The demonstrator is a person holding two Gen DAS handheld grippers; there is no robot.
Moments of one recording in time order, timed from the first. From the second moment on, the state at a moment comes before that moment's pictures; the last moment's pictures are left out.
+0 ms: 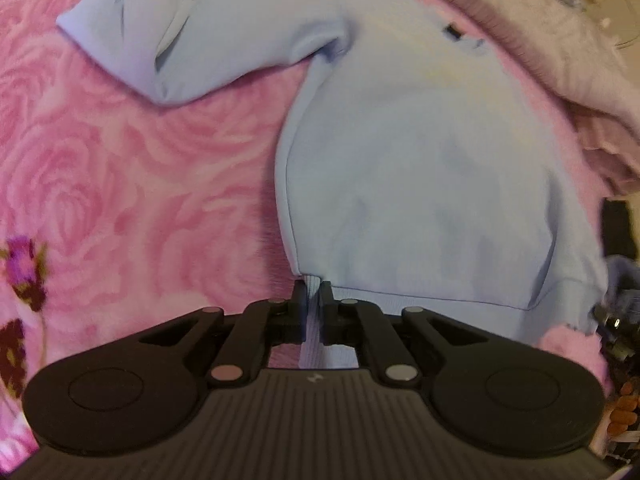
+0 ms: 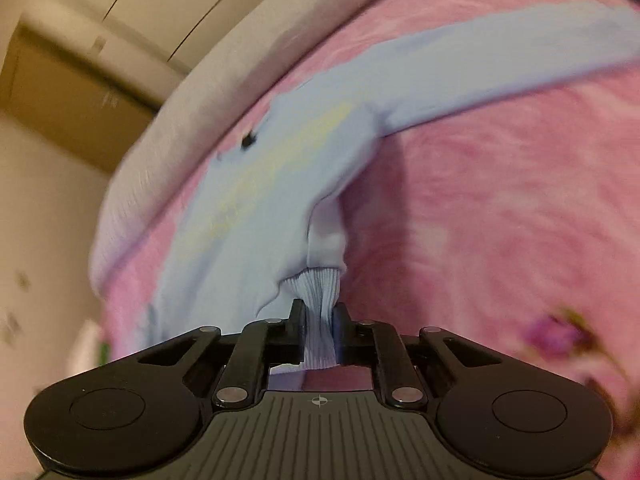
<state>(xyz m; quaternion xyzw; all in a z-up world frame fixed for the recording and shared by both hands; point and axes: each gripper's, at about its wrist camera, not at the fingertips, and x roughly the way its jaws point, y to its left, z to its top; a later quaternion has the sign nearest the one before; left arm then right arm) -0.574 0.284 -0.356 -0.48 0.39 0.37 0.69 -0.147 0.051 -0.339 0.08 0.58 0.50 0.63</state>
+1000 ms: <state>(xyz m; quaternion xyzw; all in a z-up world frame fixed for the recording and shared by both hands) -0.560 0.216 -0.382 -0.44 0.42 0.39 0.69 -0.118 -0.007 -0.389 -0.05 0.67 0.40 0.63</state>
